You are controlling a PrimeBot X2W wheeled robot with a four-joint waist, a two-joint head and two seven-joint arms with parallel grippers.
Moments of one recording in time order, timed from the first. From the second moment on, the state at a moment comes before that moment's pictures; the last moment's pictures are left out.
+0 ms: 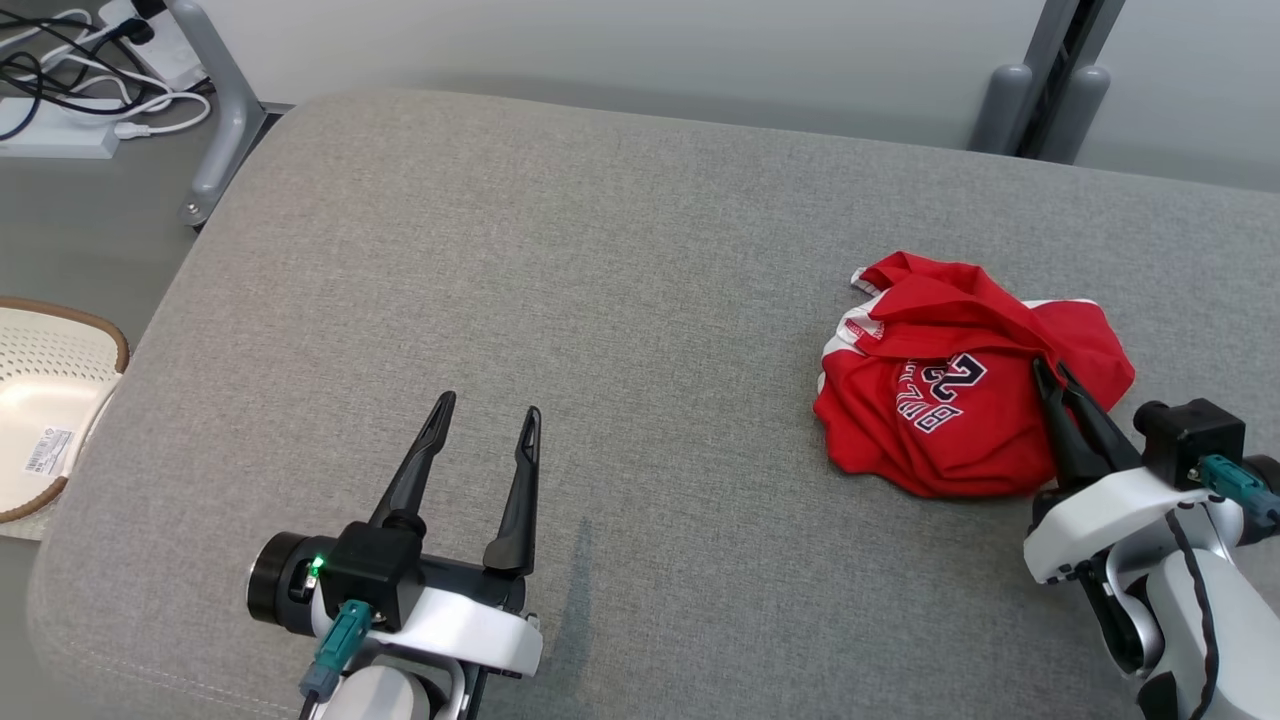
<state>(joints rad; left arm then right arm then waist) -0.13 0.05 -0.29 0.12 -0.17 0.07 -0.26 -0.39 -0.22 0.20 0.57 0.26 0.13 -0.26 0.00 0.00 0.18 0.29</state>
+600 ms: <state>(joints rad) -0.11 0.05 -0.33 0.13 -0.20 0.09 -0.26 -0.64 -0.24 0.57 0.50 0.31 0.13 -0.21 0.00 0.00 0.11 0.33</state>
